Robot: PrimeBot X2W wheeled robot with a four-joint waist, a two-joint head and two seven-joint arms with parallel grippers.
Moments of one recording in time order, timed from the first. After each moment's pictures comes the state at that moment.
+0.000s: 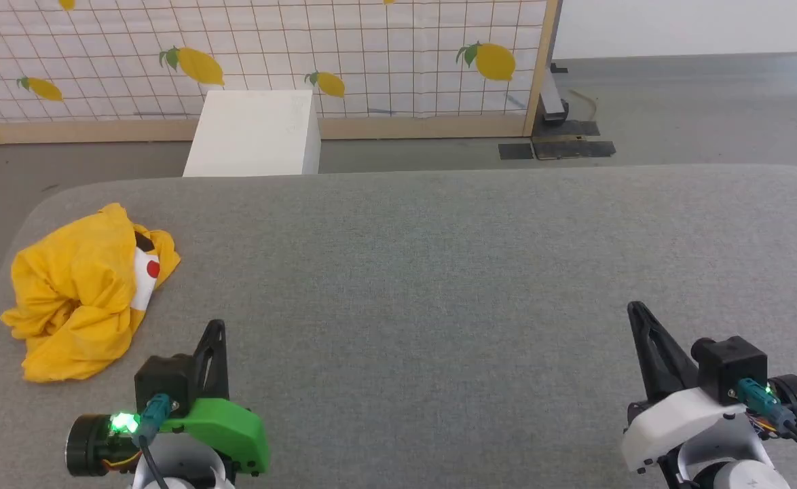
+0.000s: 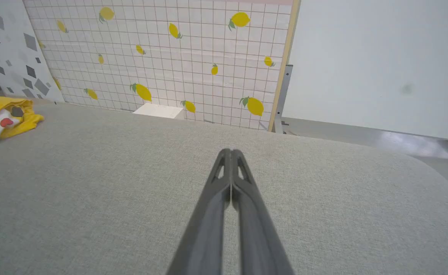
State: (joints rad) left arm 0.02 0.05 0.00 0.00 -0.01 -0.01 0.00; right arm 0.02 -0.05 0.00 0.00 0.01 0.13 0.00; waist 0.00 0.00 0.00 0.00
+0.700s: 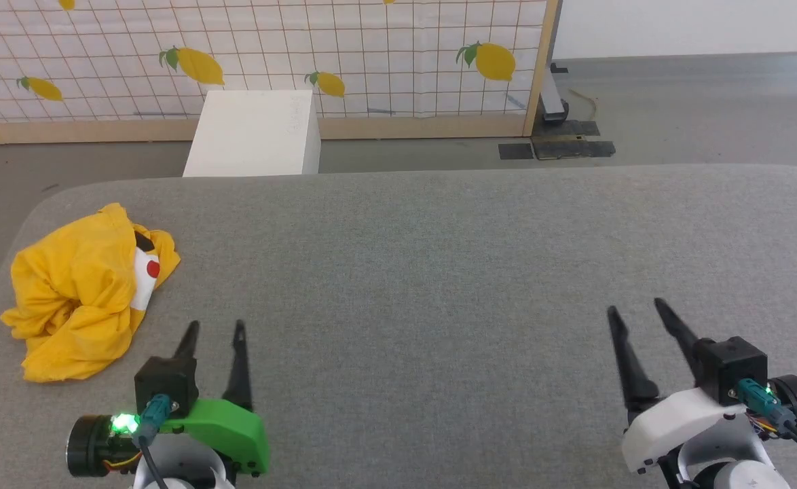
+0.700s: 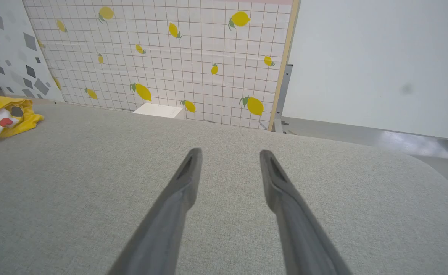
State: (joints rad) left arm 0.02 0.05 0.00 0.00 -0.02 -0.01 0.00; right arm 0.02 -0.05 0.00 0.01 0.01 0.13 0.00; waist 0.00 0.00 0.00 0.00
